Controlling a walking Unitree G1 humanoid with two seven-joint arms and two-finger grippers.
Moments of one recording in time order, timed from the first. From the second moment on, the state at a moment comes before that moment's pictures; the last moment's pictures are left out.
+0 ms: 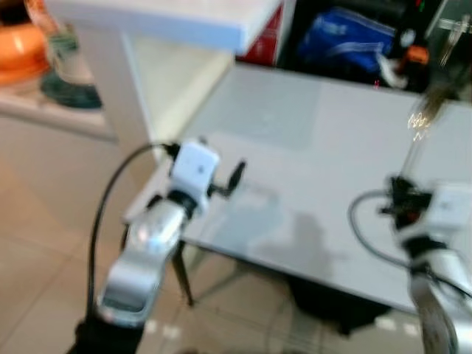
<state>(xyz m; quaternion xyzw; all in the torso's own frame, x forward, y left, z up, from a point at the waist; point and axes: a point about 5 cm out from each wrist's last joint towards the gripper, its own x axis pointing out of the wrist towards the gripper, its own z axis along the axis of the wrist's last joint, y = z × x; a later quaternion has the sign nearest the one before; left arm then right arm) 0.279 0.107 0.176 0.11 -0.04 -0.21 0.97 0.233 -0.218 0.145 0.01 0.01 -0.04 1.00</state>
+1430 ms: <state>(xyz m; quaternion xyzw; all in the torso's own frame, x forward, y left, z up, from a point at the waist) 0.280 0.097 0.173 0.12 -0.04 -0.24 0.96 0.220 -0.217 0.124 -0.03 0.16 -0.03 0.99</state>
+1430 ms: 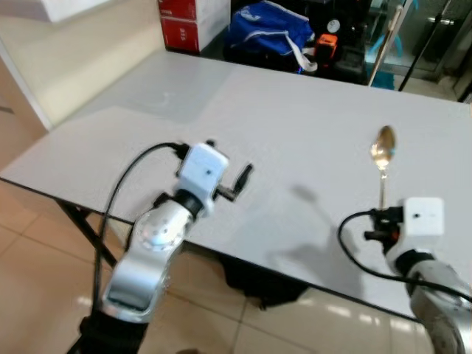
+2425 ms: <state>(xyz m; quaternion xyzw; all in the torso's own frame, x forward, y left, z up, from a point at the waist) 0.254 0.089 0.146 0.18 0.01 -0.43 0.89 0.226 -0.198 0.123 0.01 0.23 -0.07 0.97</state>
